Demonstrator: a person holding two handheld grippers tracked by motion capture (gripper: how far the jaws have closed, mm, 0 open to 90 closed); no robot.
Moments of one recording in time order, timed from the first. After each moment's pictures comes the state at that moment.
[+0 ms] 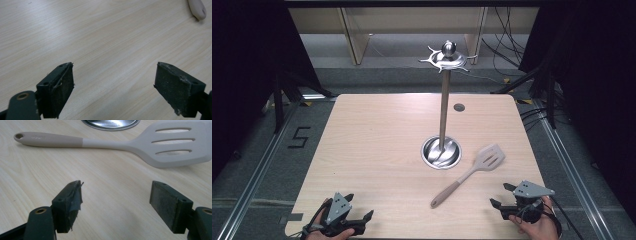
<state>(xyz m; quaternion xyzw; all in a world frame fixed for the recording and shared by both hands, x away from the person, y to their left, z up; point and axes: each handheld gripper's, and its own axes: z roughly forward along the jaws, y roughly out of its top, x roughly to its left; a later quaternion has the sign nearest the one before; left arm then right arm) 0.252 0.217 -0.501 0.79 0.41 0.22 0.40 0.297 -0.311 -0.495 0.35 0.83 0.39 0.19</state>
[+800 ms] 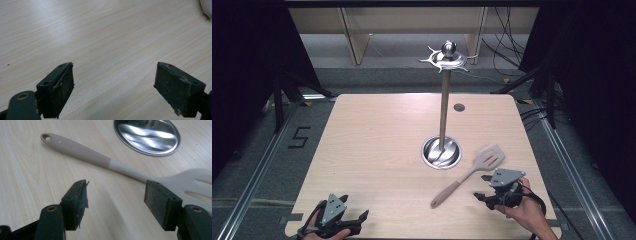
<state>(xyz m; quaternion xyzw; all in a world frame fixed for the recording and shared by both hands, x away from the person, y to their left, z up) 0.249 0.225 -0.502 0.78 0.43 0.23 0.40 0.335 -0.259 -0.469 0.21 0.90 0.34 0.16</state>
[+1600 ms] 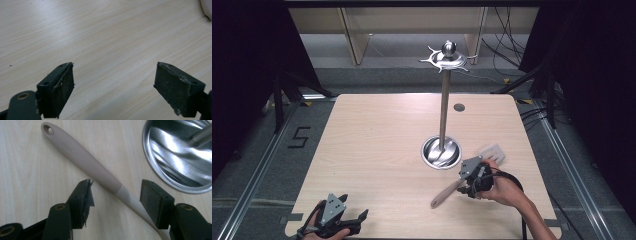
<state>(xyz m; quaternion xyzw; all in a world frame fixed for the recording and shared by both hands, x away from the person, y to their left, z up) 0.249 0.226 -0.502 0.77 0.43 0.24 0.41 0.384 -0.194 -0.467 0.07 0.96 0.23 0.12</state>
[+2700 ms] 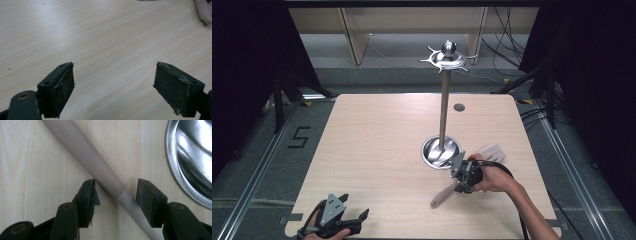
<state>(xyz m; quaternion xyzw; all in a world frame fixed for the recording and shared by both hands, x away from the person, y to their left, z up) 0.248 0.226 -0.500 0.77 0.43 0.24 0.41 0.409 -0.172 -0.479 0.03 0.99 0.13 0.05</state>
